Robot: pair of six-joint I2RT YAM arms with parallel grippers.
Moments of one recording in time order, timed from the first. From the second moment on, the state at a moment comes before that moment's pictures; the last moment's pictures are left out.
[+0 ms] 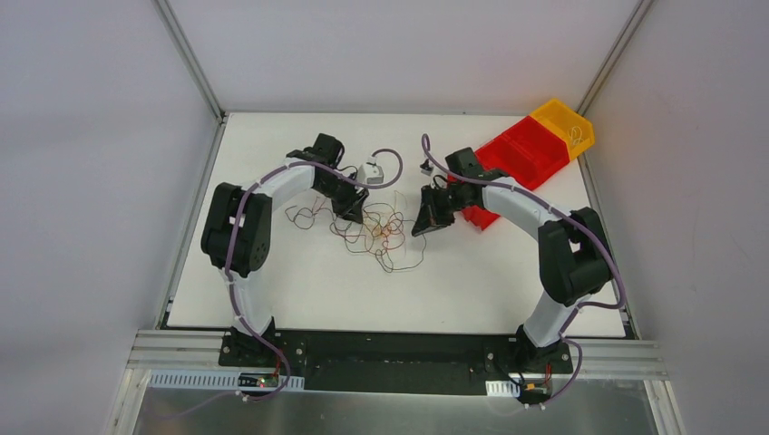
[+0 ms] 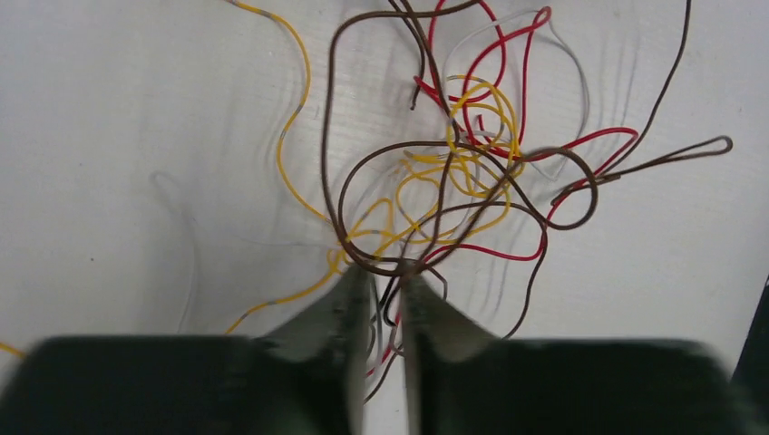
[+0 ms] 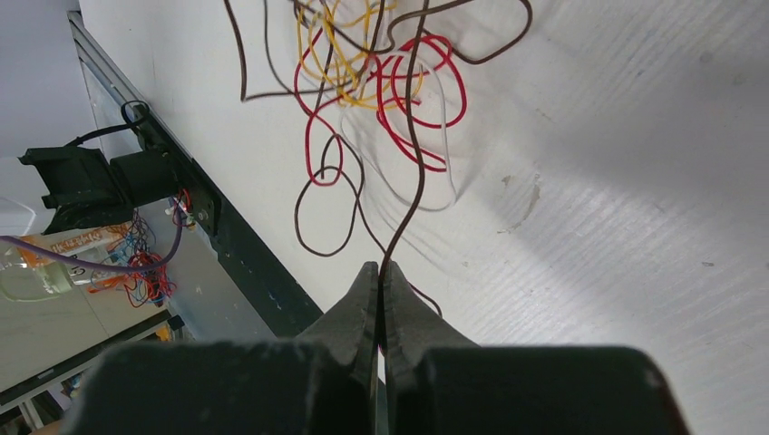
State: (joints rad) left arm -0.33 1.90 1.35 -0.67 0.72 0.76; right arm 0.46 1.73 1.20 -0.57 -0.67 0.27
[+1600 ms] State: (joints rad) left arm 0.18 1.35 2.05 -0.52 0.79 -0.32; right arm 0.76 1.83 1.78 -0.27 -0.61 0.30
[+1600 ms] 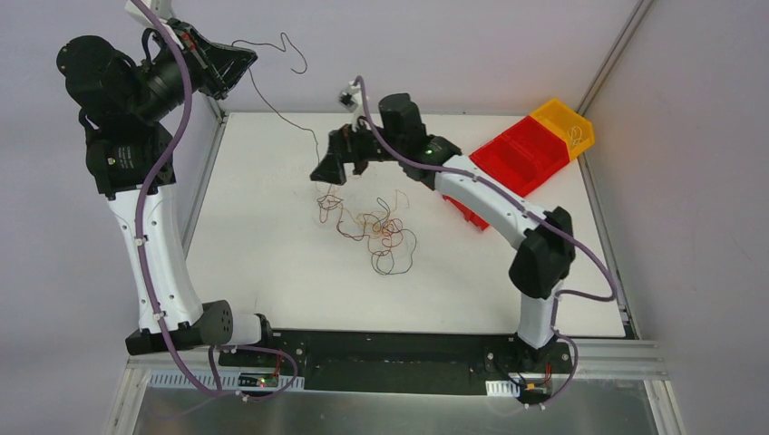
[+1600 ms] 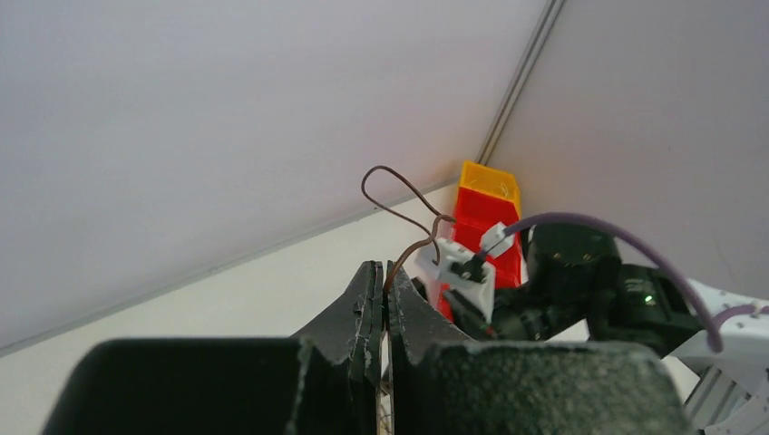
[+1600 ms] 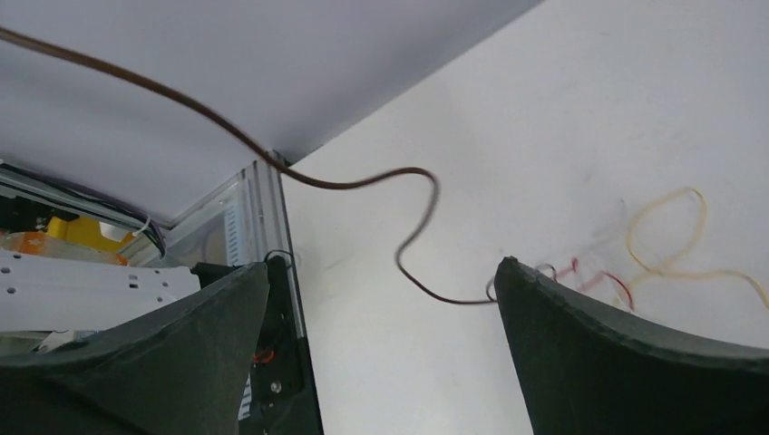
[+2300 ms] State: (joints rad) left arm 0.19 1.26 1.79 -0.49 0.61 -0.39; right arm 0.83 1.86 1.90 -0.15 -0.53 0.47
